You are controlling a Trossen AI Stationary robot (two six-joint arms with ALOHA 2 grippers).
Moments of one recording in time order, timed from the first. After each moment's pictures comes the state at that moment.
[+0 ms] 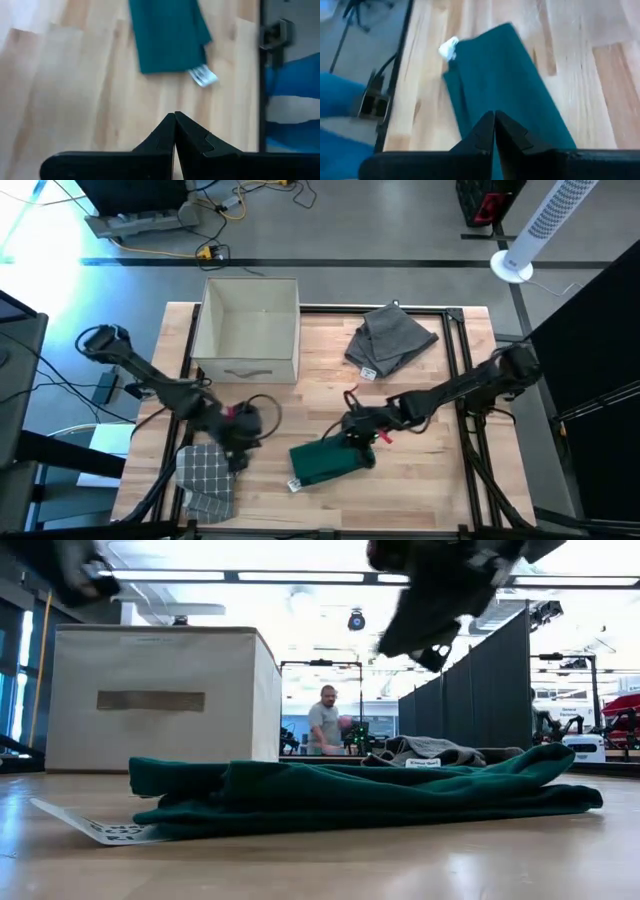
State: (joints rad) left arm -0.62 1.19 0.89 -0.66 -0.17 -0.74; right arm 0.31 1.69 1.02 -0.11 -0.05 0.48
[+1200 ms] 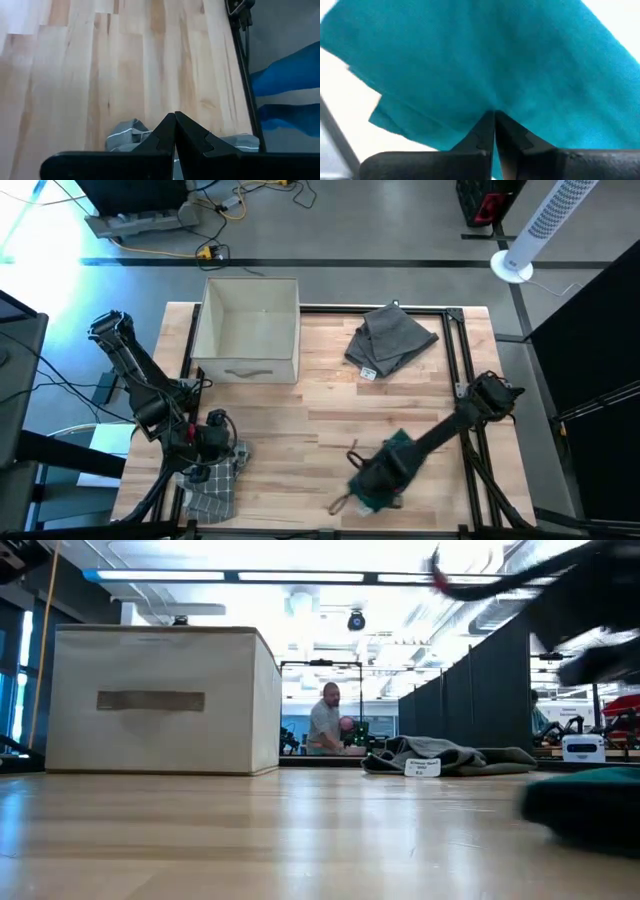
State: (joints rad) left arm -0.94 1.05 0.83 -0.76 -0.40 -0.81; right arm 0.63 1.97 1.33 -1.00 -0.14 0.70
